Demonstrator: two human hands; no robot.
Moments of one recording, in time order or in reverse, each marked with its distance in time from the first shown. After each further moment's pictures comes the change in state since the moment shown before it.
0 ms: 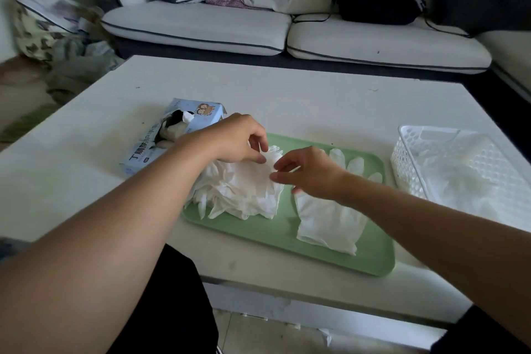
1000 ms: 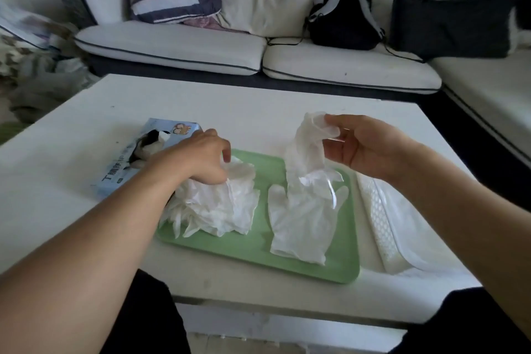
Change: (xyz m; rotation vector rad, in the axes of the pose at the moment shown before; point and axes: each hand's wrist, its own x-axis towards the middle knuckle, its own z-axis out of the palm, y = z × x) left_hand -0.014 0.015 -0.013 0.296 -0.034 -0.161; right_hand -0.048 -0.033 -0.119 0.980 0.125 0.116
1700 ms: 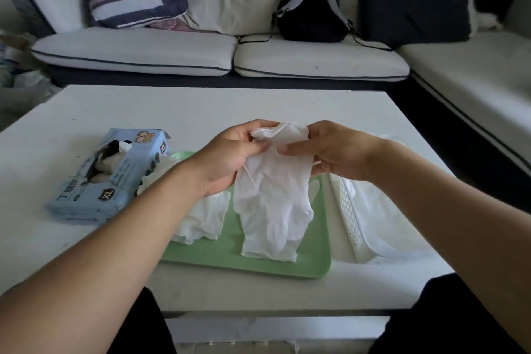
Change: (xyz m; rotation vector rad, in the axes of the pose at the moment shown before) left_hand -0.005 0.110 0.009 -1.559 -0.158 0.355; right_hand -0.017 0.001 -0.029 -0.591 -0.204 0.017
